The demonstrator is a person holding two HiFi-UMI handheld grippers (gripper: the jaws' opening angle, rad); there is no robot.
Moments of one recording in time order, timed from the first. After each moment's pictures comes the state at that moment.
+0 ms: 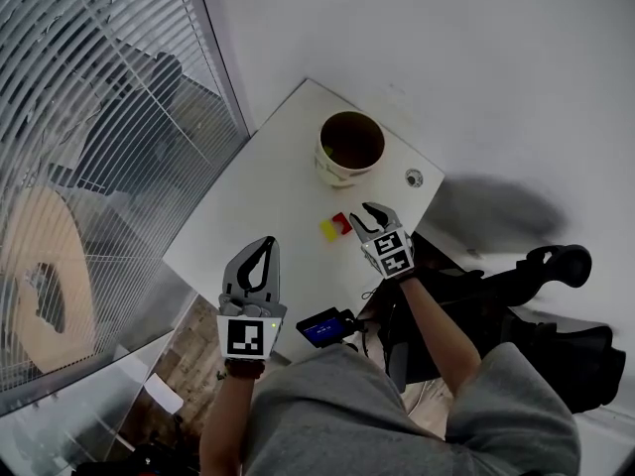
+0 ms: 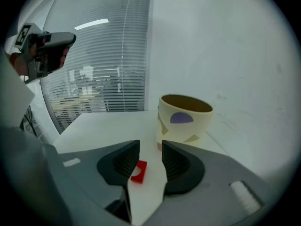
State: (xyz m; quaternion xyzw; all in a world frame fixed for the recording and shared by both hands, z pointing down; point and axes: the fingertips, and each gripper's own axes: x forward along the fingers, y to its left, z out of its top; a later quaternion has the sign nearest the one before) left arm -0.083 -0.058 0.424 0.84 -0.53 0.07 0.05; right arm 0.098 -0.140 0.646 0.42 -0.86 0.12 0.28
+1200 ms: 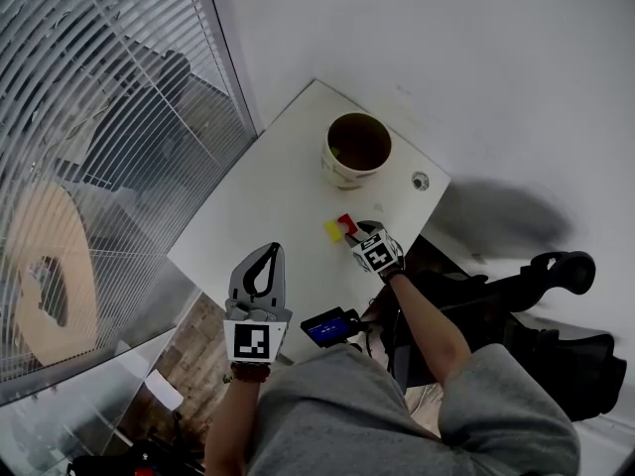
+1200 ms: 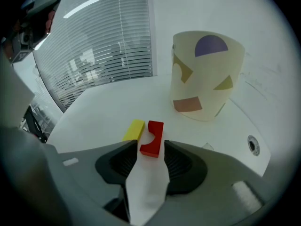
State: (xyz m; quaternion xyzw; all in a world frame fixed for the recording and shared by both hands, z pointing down) left arm -0.083 -0.049 0.435 0.84 -0.54 0.08 0.05; right arm 0.088 -0.108 0.774 0.35 -0.82 0.22 0.40
